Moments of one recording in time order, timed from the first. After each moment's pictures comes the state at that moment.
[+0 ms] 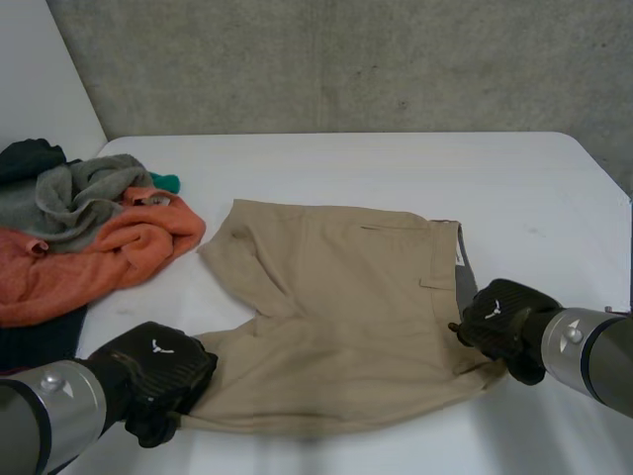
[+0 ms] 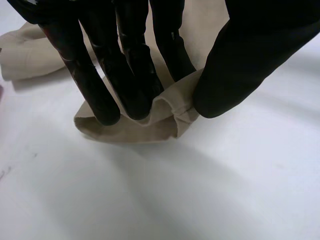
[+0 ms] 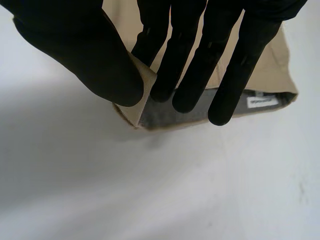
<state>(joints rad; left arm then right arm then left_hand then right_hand) 4.31 -1.60 -1.80 2.59 -1.42 3.69 1.88 -1.36 1.66 0.48 1.40 2.10 1.13 1.20 1.19 1.20 0.97 1.10 1.17 1.19 1.20 1.02</state>
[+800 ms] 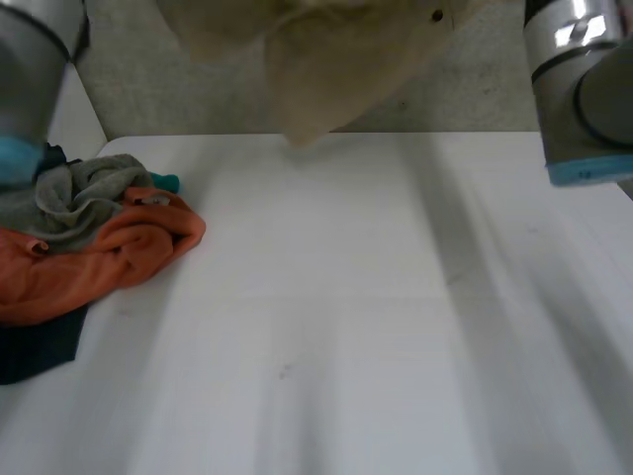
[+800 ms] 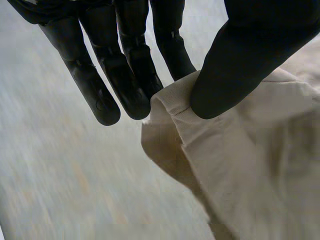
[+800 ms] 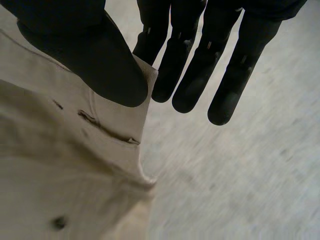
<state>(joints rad) 4.37 -1.91 -0.90 3.28 -1.50 3.33 1.93 -1.06 0.91 -0.50 1.48 2.74 1.13 1.20 1.19 1.20 0.98 1.10 1.17 1.19 1.20 1.03</state>
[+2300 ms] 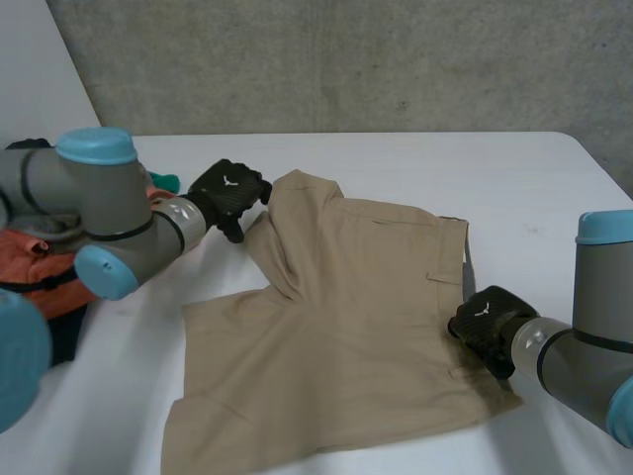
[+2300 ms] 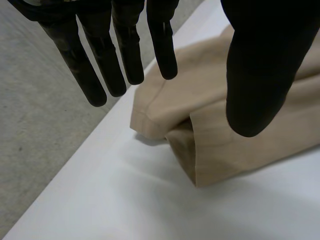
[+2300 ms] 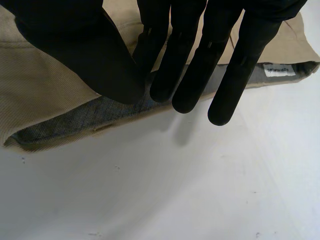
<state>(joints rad) 4.38 -2.49 -0.83 3.05 -1.19 3.72 1.88 -1.16 1.70 0.20 1.45 2.30 0.54 0.54 0.54 0.55 0.37 1.10 1.17 1.19 1.20 1.03</state>
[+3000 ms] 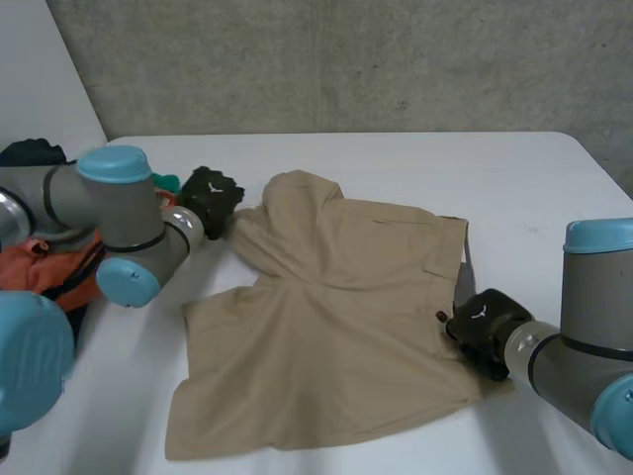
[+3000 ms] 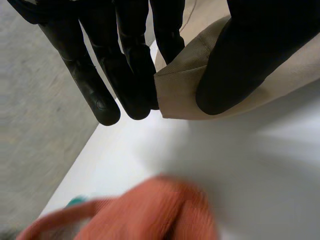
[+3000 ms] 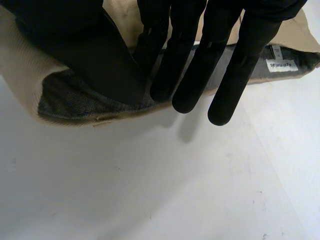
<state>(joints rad) 4.37 -2.54 -0.82 3.11 -1.43 3.85 1.90 -1.13 1.70 0.15 1.48 2.32 1.15 1.19 1.19 1.20 0.98 1.10 1.17 1.19 1.20 1.03</state>
